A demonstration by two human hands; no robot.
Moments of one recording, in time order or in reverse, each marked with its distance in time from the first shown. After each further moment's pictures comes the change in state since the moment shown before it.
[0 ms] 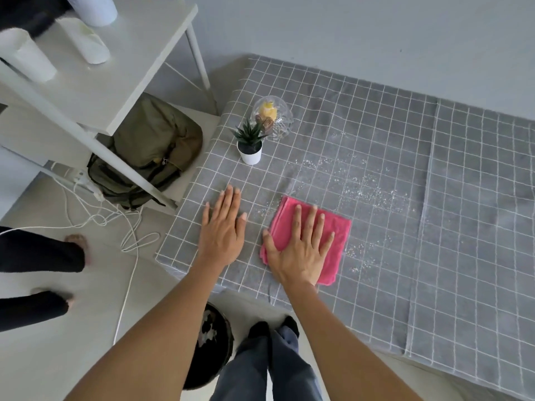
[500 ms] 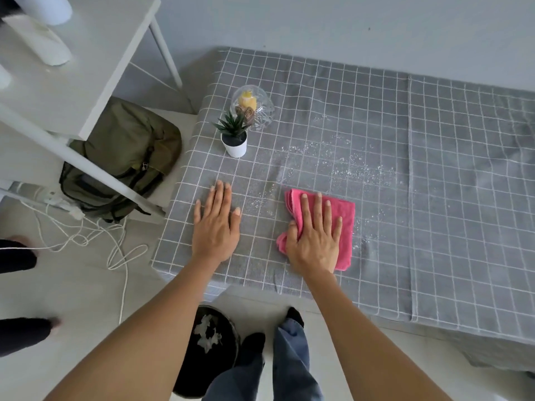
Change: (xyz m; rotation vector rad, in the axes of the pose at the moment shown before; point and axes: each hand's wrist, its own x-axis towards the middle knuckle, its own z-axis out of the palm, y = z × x) left_hand 0.000 -0.009 -0.001 -0.015 -0.005 0.078; right_hand -0.005 0.028 0.002 -0.017 0.080 0.016
